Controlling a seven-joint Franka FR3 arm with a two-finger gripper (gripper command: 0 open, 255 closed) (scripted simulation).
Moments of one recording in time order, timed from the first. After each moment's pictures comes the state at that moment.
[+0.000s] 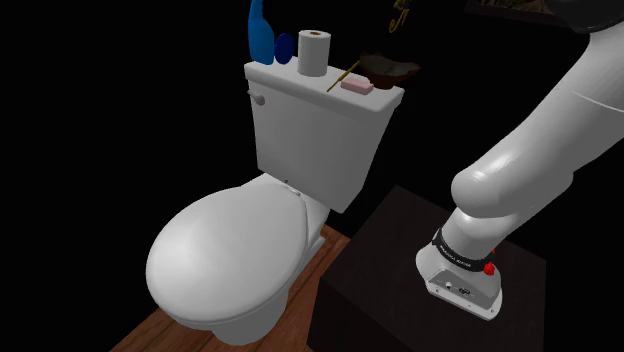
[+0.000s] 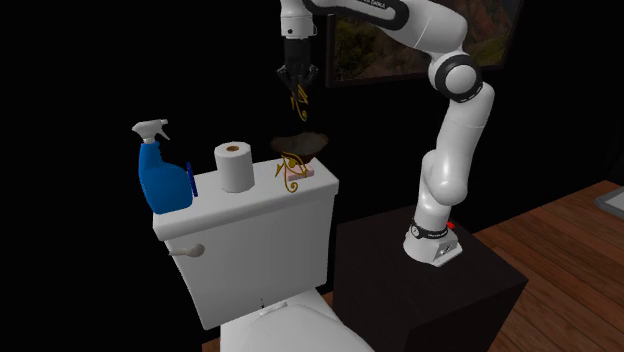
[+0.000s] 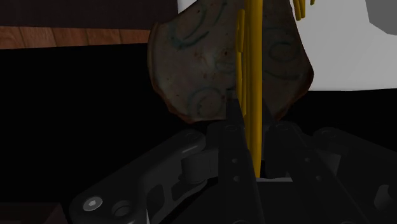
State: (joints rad) arm -0.53 -0.11 -0.03 -1.40 0.02 1.29 0.95
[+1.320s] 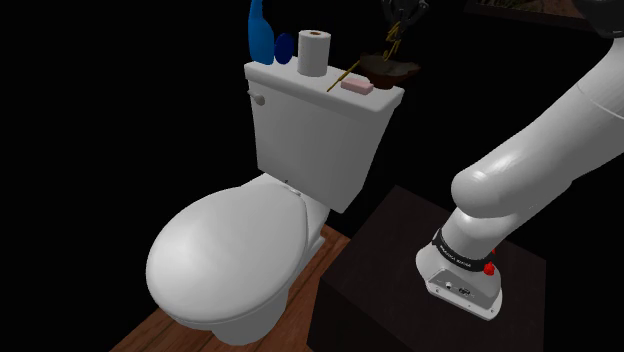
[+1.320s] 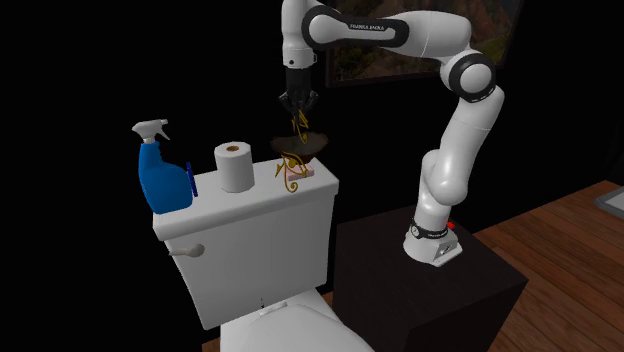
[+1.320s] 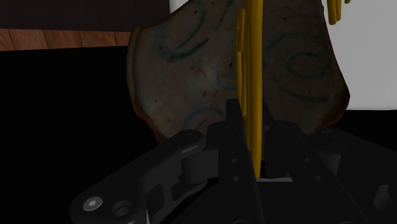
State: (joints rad) arm -0.53 -0.21 -0.02 -1.72 0.02 1.51 0.95
